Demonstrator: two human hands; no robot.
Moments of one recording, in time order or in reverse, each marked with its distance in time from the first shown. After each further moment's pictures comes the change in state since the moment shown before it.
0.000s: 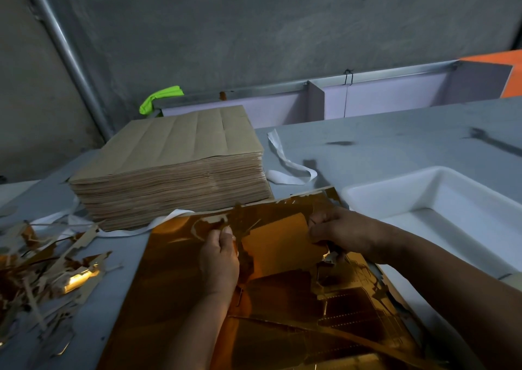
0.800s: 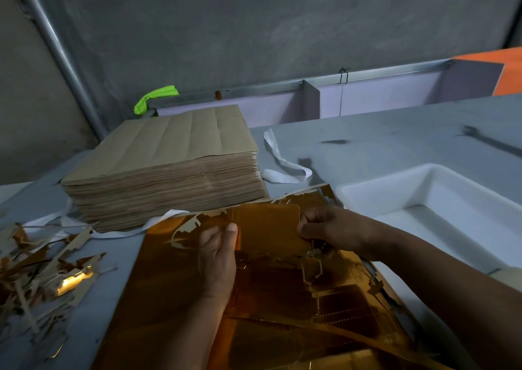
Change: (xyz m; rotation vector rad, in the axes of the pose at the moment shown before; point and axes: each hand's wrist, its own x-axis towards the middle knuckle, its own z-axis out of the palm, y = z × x) left_hand -0.012 0.015 -0.002 -0.139 -0.083 0.011; right_hand 0.003 0.004 0.001 0.046 -0.007 -0.029
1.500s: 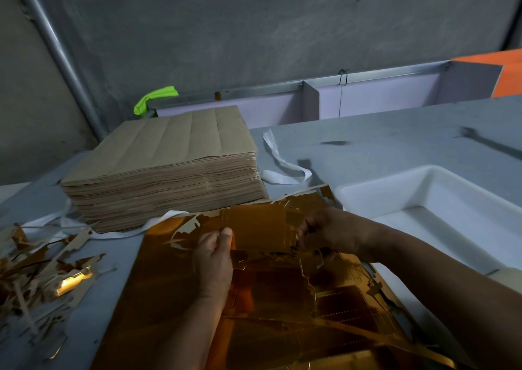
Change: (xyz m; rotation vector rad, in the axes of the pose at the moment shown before) left_hand -0.001 0.003 -0.002 -0.075 0.035 -0.078; right_hand 0.004 0.004 -0.001 -0.072 -0.024 0.015
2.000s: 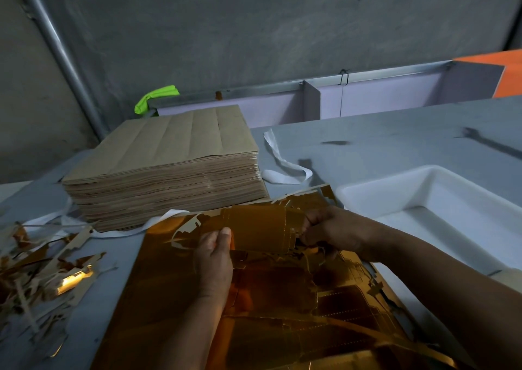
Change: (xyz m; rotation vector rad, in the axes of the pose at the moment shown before) left_hand 0.002 -0.004 -0.001 -0.003 -0.014 -0.010; right_hand -0.002 -0.002 0.000 0.017 0.038 0.032
